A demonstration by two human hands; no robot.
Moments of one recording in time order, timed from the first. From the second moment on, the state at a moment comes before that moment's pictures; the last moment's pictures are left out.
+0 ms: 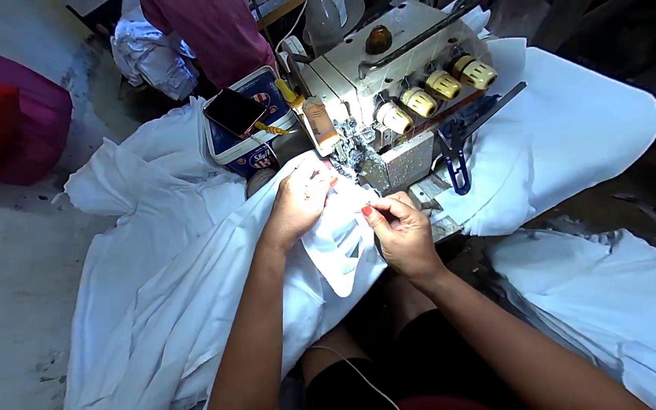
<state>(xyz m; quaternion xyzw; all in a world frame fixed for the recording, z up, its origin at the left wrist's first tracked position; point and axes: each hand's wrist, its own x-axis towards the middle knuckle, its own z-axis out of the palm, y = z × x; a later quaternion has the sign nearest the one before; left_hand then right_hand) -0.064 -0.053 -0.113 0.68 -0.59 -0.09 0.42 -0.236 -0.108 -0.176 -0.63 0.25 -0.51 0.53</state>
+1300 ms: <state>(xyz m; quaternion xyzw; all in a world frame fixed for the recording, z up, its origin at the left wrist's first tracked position) -0.089 -0.098 -0.091 0.84 -0.39 -0.05 0.37 -0.241 -0.136 -0.166 -0.75 0.24 -0.43 0.45</state>
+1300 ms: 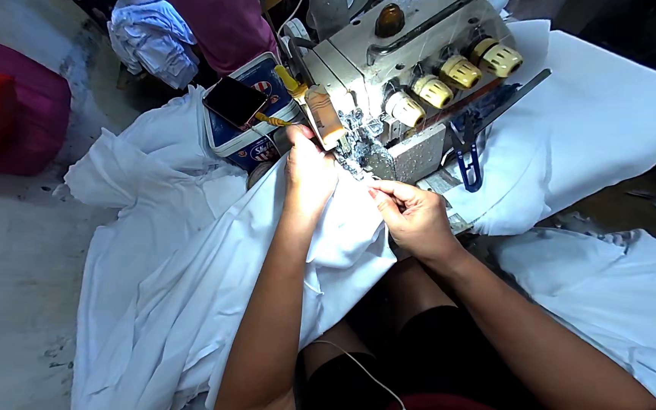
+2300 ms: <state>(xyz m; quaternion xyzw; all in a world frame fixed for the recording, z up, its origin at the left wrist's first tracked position) -0.133 0.011 0.012 0.65 -0.76 -0.05 0.00 -0.284 -0.153 -0.126 -0.90 -0.13 -0.34 0.23</state>
